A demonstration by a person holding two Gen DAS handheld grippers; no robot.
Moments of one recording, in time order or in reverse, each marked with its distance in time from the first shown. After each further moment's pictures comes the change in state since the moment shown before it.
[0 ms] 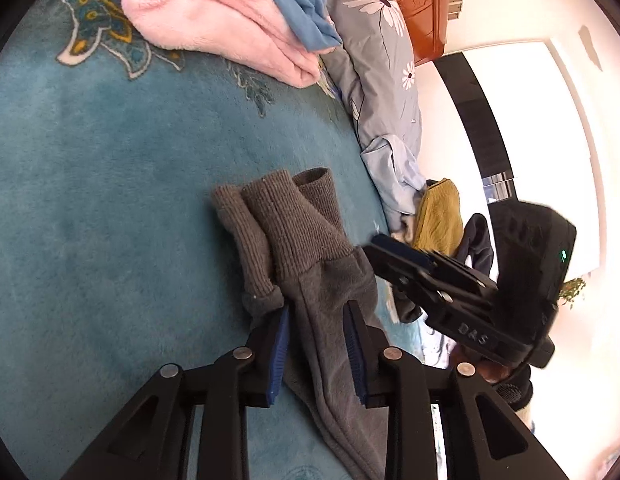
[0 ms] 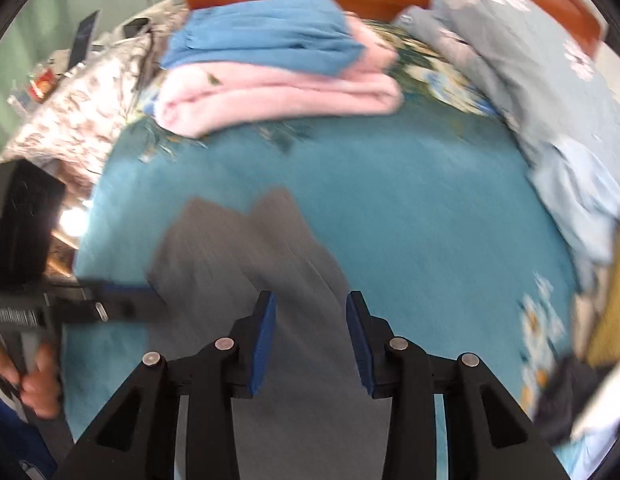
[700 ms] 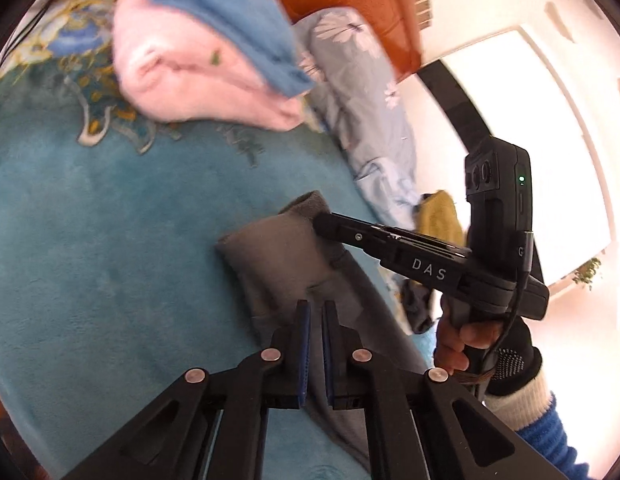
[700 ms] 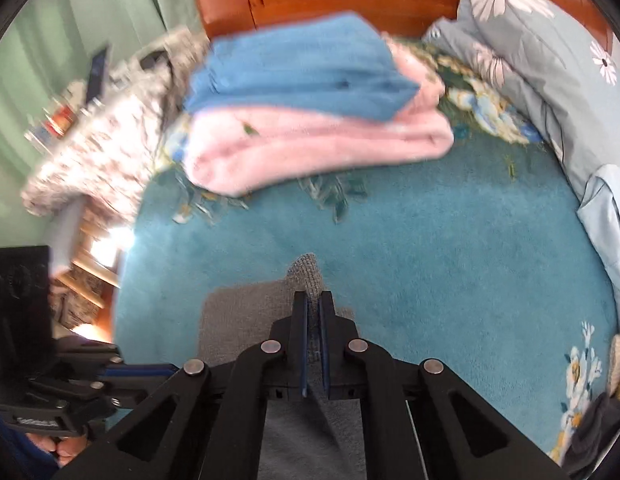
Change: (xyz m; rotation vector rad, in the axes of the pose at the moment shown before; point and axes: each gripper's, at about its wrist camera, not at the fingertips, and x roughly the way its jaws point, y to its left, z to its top) left arm -0.030 -0.012 0.001 0.113 -0.103 0.072; right arm 0.028 0.024 0.043 0.029 -0.037 0.080
